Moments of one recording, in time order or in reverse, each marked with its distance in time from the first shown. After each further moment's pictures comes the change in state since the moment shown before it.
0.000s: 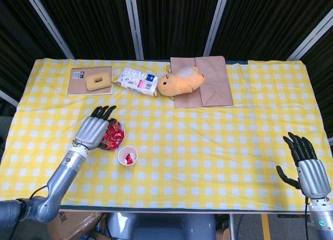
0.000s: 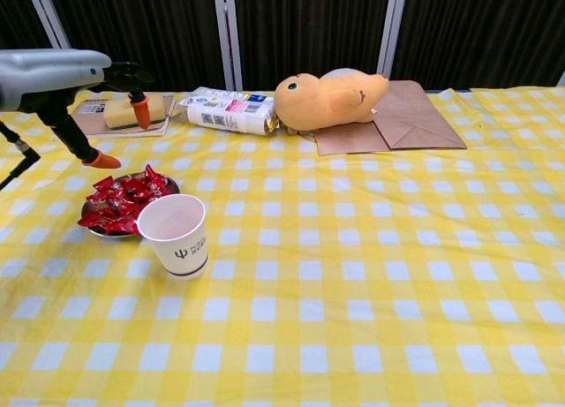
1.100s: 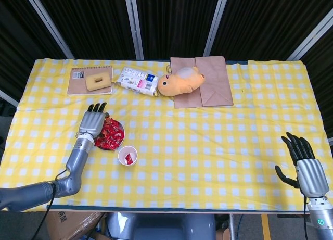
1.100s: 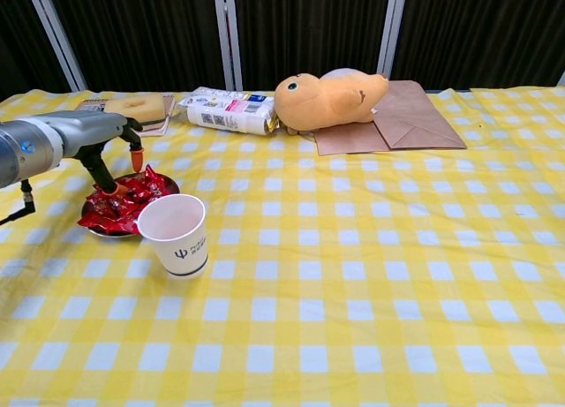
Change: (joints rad) left arm -0.079 -0.308 -0.050 0.523 -0.245 -0.172 0.082; right arm 0.007 -0.001 -0.001 0.001 0.008 -0.016 0.016
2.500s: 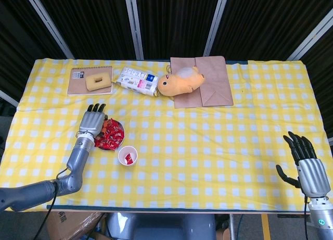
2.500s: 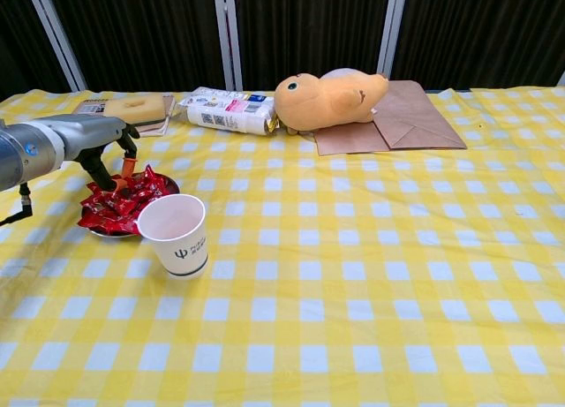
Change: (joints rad) left arm 0.004 -0.013 -0.015 0.037 -0.014 -0.022 0.014; right arm -0.002 -0.008 0.005 0.012 0.000 0.015 0.009
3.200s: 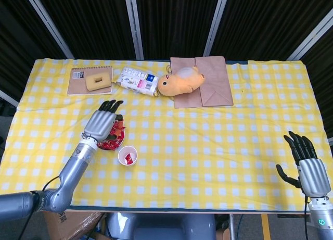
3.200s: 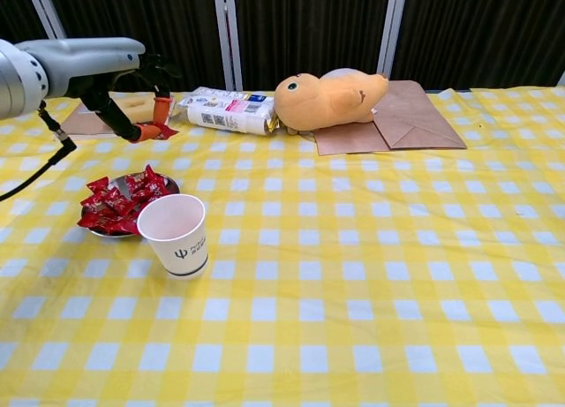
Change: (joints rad) left arm 0.048 0.263 -0.051 -0.572 0.194 0.138 -0.063; right arm -0.001 -0.007 0.002 0.008 -0.003 0.010 -0.003
